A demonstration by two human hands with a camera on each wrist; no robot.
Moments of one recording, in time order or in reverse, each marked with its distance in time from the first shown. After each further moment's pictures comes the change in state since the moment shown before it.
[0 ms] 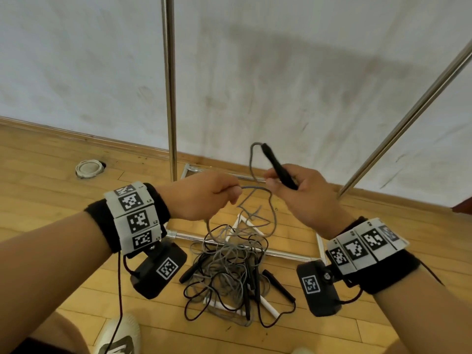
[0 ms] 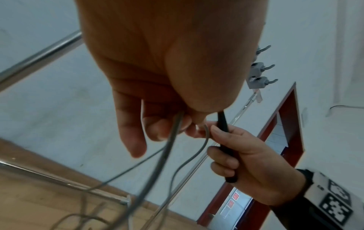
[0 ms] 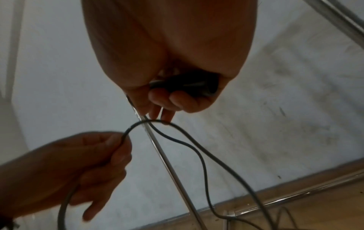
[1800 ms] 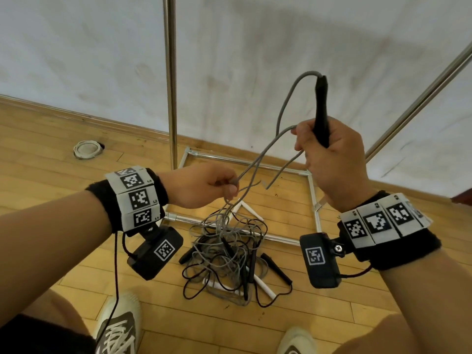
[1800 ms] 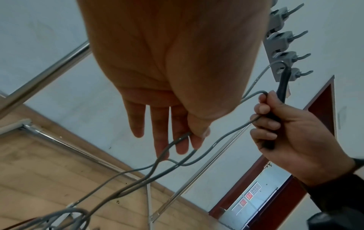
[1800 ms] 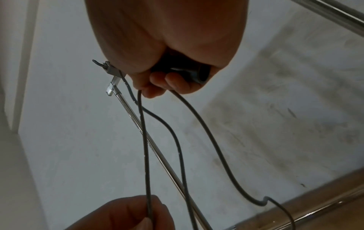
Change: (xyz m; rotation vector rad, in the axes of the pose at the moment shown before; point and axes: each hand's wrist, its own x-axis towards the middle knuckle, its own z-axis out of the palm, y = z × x) left_hand -0.001 -0.020 0.014 -0.056 -0.102 -0.043; right_hand 0.007 -0.027 -0.017 0.118 0.271 -0.166
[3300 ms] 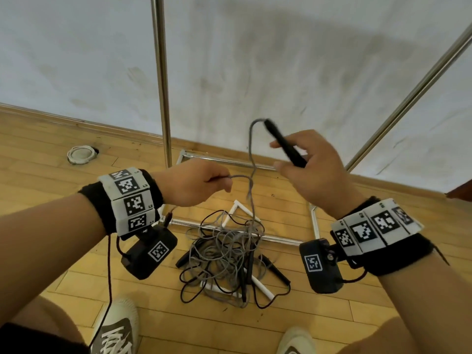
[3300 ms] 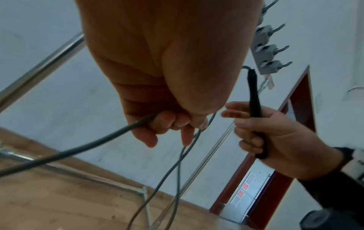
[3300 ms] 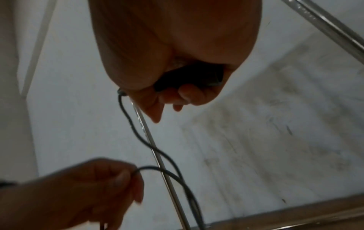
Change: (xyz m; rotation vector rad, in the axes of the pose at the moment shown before) left_hand 0.005 0.003 -0.003 0.136 0.039 -0.061; right_hand -0.007 0.019 -0.005 -0.342 -0.195 0.029
